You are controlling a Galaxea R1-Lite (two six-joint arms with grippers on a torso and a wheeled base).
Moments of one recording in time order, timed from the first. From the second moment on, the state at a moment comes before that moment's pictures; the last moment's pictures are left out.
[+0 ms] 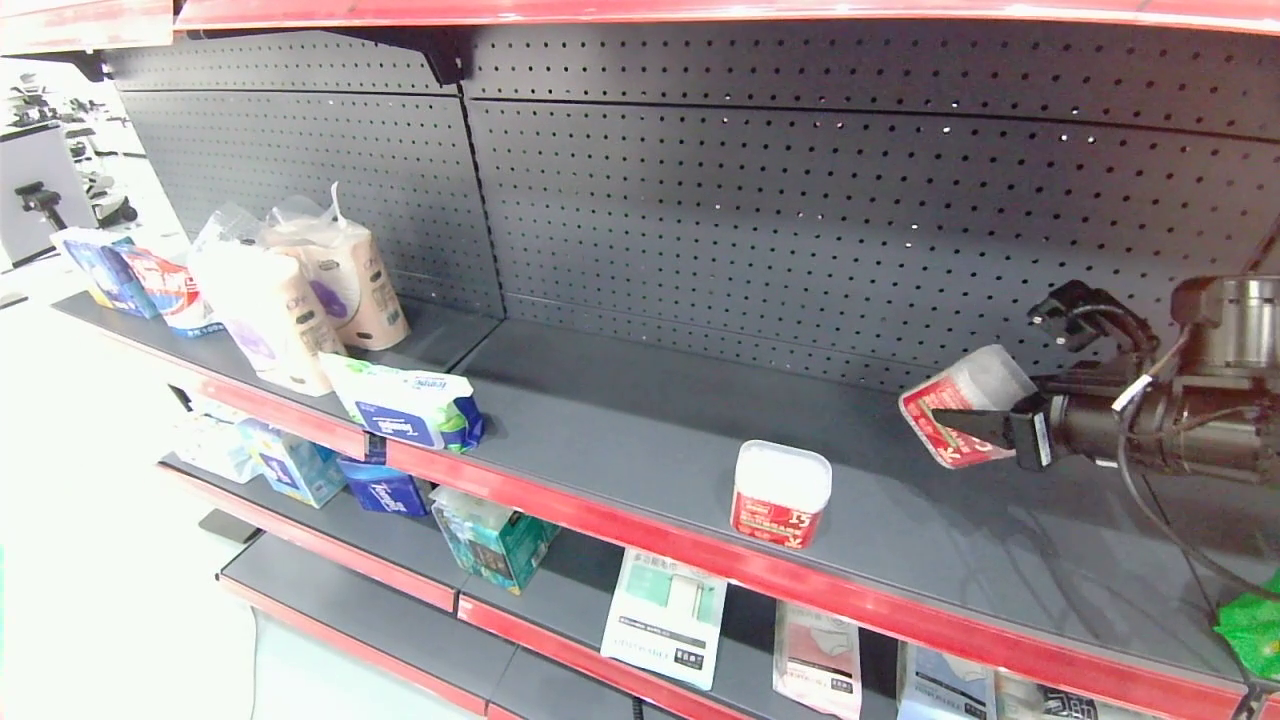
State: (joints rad) left arm 0.00 0.00 0.00 0.00 -0.02 -0.01; right arm -0.02 1.67 -0.80 -0.38 0.40 -0.39
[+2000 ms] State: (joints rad) left arm 0.00 0.00 0.00 0.00 -0.02 -0.01; right arm 0.12 2.02 -1.05 -0.37 0.39 -0.63
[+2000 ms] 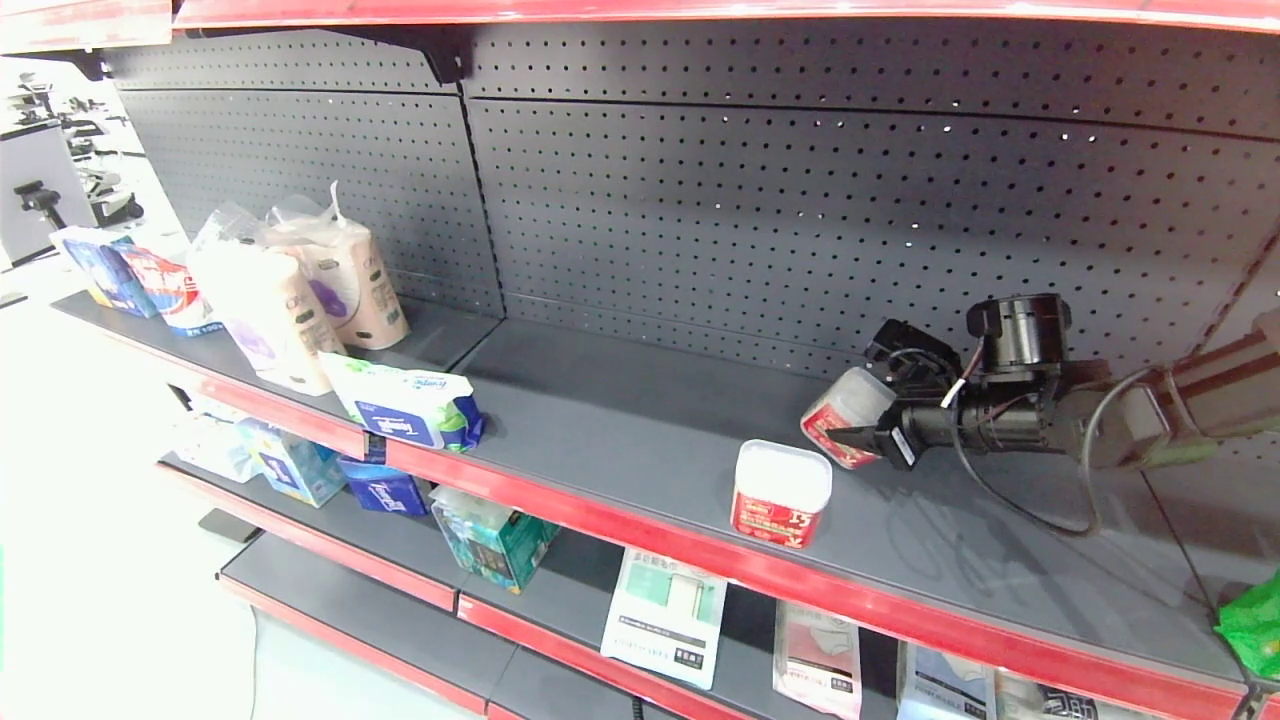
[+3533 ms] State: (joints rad) left arm 0.00 0.00 0.00 0.00 -0.02 -0.01; right arm 0.10 1.98 -0.99 -0.35 0.23 -0.58
